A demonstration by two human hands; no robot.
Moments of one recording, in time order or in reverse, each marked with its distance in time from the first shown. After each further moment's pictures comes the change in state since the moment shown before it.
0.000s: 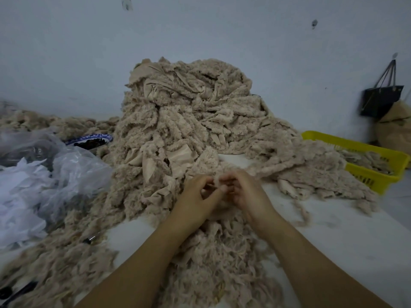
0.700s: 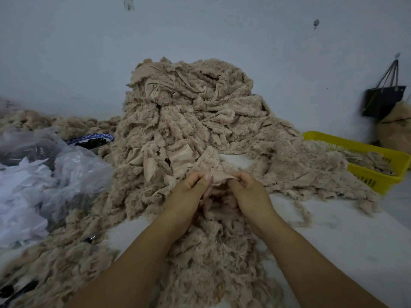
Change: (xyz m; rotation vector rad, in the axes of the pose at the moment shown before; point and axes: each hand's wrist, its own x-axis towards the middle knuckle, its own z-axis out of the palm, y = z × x) left_hand 0.003 0.003 -0.009 -0.500 0.014 -0.164; right_hand 0.002 0.006 -0.003 -0.414 0.179 0.036
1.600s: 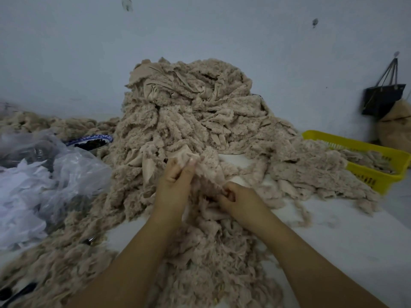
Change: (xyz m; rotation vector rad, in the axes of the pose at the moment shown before) left_hand -0.007 0.026 0.000 -0.121 0.289 0.174; right_hand -0.002 0.001 -0.005 -0.553 -0.181 -0.199
